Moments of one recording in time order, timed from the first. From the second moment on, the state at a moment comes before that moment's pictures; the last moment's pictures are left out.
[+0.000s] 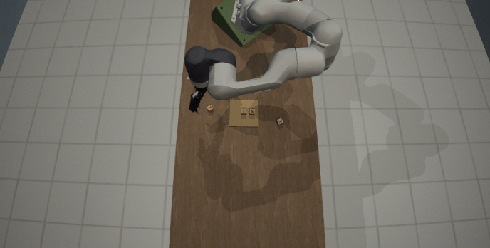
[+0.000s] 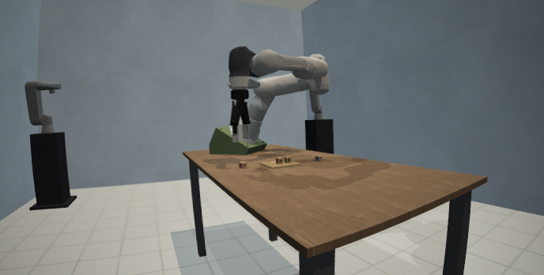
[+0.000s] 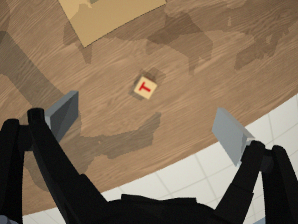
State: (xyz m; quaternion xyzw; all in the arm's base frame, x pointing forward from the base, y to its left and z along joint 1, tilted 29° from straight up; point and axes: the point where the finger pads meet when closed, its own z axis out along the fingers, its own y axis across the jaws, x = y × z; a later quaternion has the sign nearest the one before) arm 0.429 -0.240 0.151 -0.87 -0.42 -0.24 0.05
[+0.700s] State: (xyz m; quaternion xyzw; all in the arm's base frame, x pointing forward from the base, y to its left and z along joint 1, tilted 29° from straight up) arm 0.430 -0.238 0.145 -0.92 -0.29 -0.23 0.09
